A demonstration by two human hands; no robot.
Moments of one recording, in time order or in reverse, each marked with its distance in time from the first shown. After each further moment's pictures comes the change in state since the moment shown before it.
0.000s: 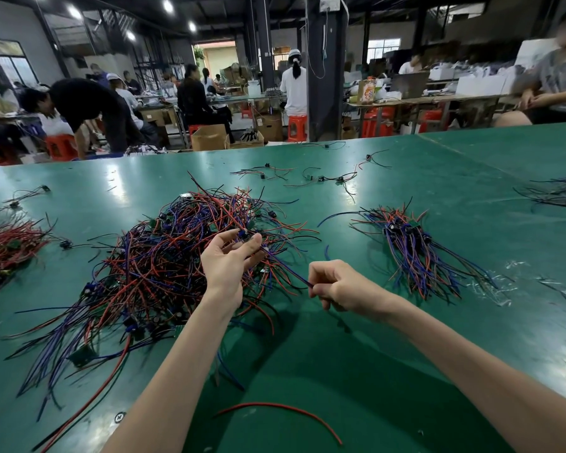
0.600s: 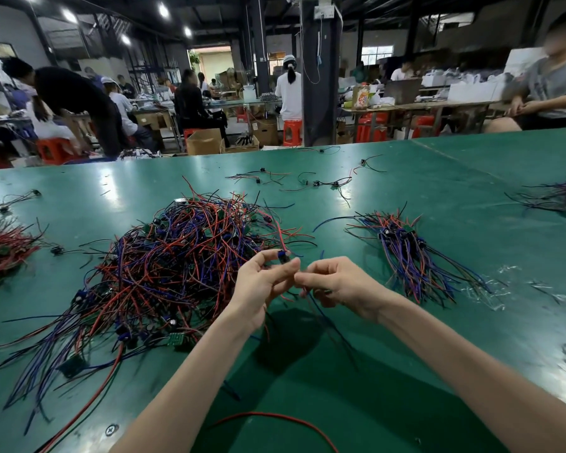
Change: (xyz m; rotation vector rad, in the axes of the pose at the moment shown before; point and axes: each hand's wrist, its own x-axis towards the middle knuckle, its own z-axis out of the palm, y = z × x) left_hand -0.027 -0.020 0.022 0.001 -0.309 -0.278; right_hand 0.007 0.001 -0.004 0.408 0.022 0.036
